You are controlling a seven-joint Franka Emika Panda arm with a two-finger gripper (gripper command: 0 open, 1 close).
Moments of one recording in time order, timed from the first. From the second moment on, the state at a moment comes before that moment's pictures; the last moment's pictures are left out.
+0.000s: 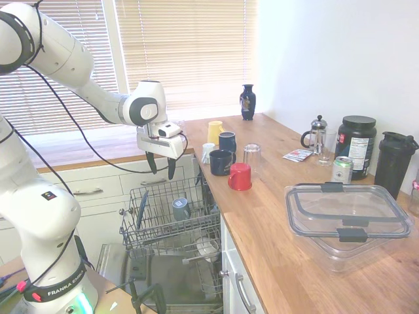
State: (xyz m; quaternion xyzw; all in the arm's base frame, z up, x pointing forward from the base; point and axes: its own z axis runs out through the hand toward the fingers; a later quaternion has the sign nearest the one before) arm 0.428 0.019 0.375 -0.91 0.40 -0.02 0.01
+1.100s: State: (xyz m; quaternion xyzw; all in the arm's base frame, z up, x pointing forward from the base) arm 0.460 0.066 0.346 -0.98 0.21 -0.05 -0.05
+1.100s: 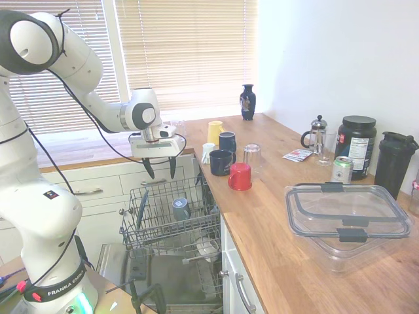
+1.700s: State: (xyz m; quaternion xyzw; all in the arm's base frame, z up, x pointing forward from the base) arm 0.543 0.052 0.285 -0.98 0.15 -0.05 -0.08
